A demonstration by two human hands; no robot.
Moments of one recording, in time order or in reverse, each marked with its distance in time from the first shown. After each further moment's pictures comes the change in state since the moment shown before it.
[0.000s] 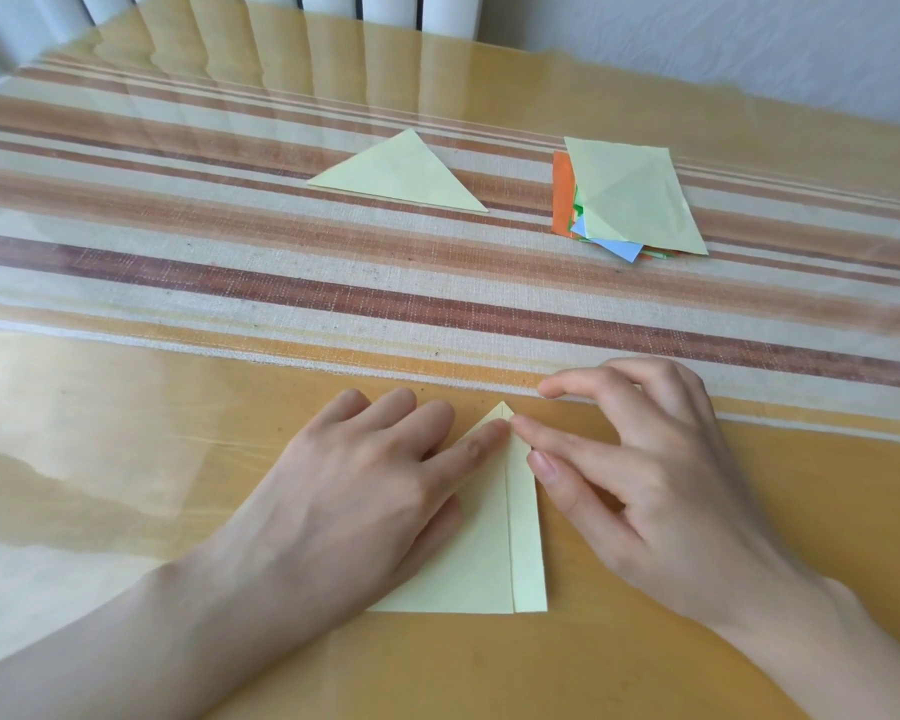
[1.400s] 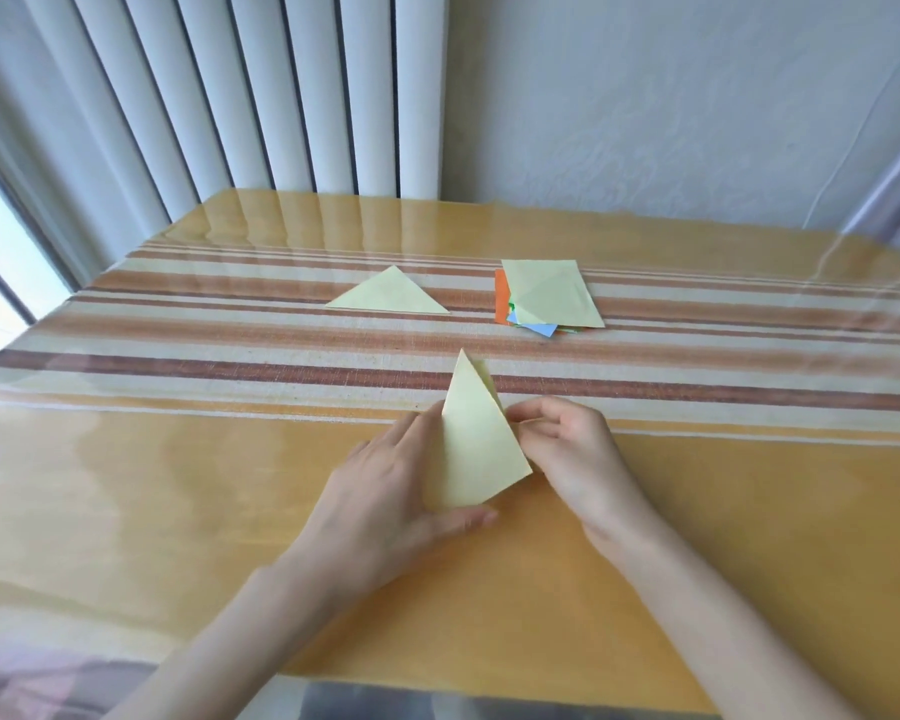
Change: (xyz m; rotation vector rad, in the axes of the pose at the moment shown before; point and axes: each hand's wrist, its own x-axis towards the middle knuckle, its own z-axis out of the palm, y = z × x) left_hand 0.002 0.038 -0.032 -0.450 -0.014 -0.438; right_hand 0.011 -0.031 -0.028 1.006 0.035 0.863
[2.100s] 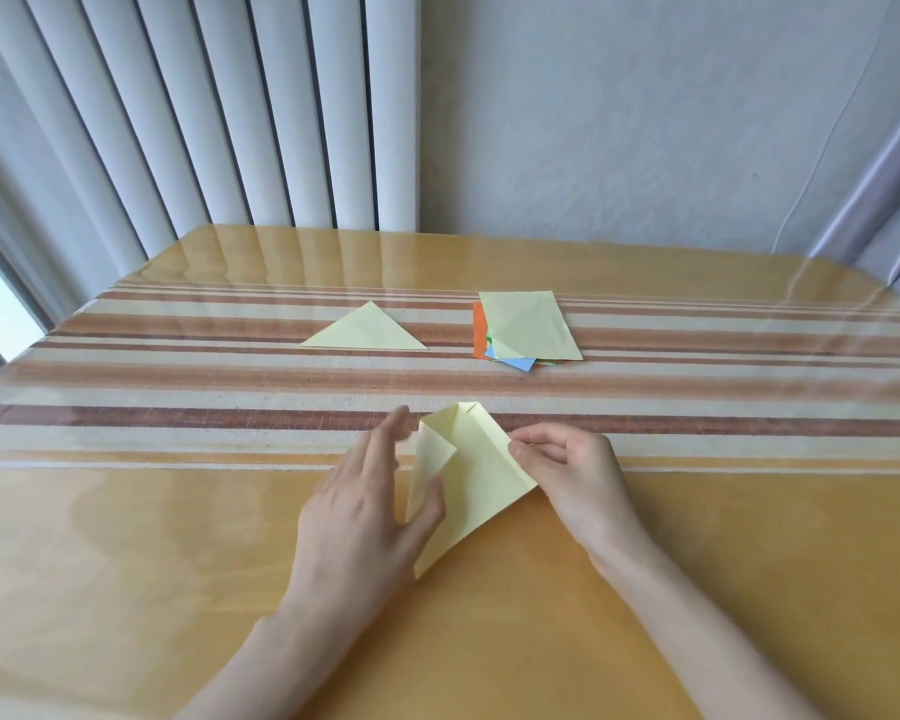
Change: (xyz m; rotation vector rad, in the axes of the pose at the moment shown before) left_hand 0.019 -0.002 0.016 0.042 0.374 -0.015; right_hand 0.026 0.020 -0.024 -0.035 0.123 -0.115
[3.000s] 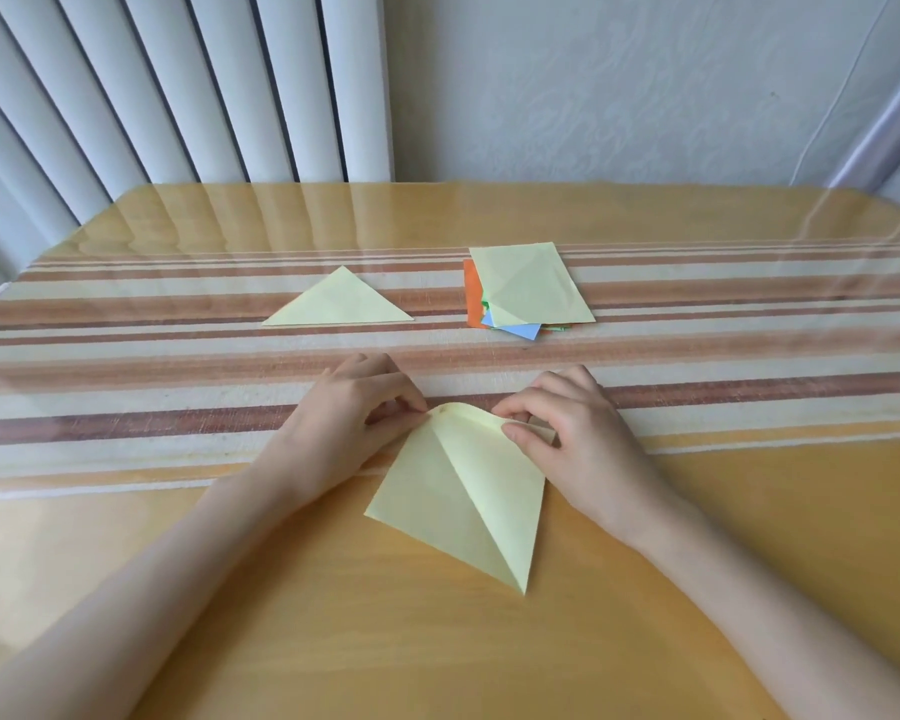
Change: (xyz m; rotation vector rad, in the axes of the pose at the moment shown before) left_hand 0.095 -0.067 0.028 -0.101 -0.338 0.336; right_hand 0.040 0.023 0.000 -0.633 -0.040 -0.541
